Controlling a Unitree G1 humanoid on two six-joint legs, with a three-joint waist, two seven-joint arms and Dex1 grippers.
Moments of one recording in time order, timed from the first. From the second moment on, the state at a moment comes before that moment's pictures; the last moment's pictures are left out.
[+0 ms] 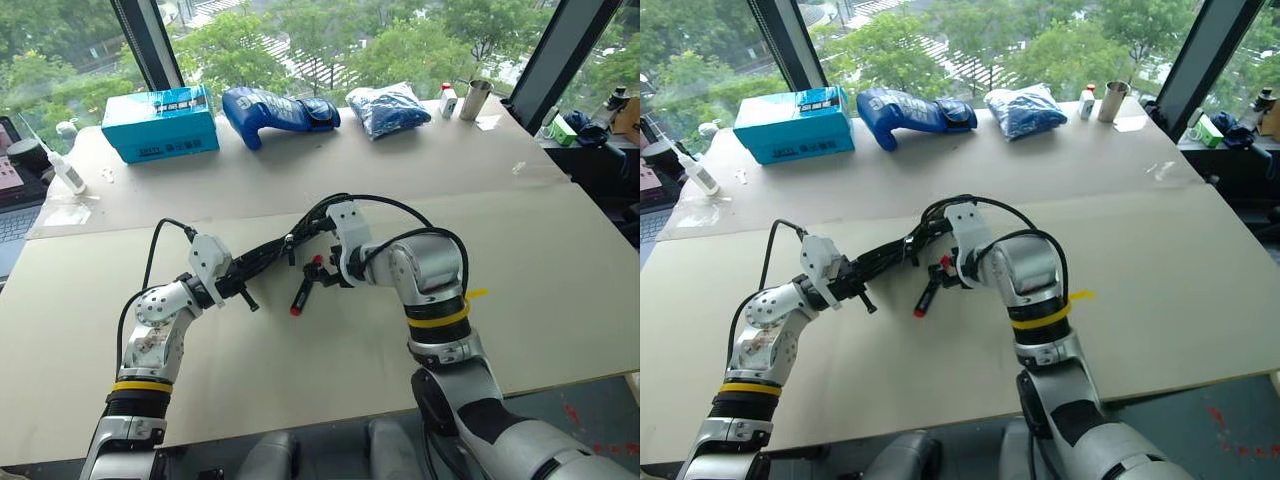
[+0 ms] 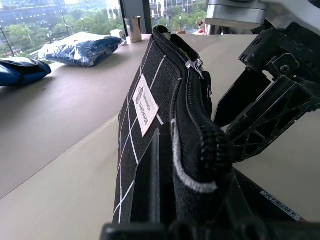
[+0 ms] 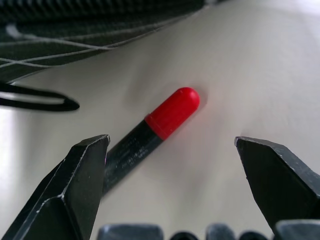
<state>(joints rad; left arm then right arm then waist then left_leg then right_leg) -0.33 0.43 0.06 0.17 -0.34 -0.09 -0.90 -0.89 0.06 0.06 0.08 0.14 1.47 0.22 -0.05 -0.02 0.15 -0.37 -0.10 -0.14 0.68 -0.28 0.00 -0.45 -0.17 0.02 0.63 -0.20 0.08</state>
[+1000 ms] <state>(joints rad) -0.33 0.43 0.06 0.17 -0.34 -0.10 -0.89 -0.83 -0.23 0.40 0.07 0.08 1.07 0.35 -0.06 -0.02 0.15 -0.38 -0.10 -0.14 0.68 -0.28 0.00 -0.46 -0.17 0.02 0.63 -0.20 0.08</state>
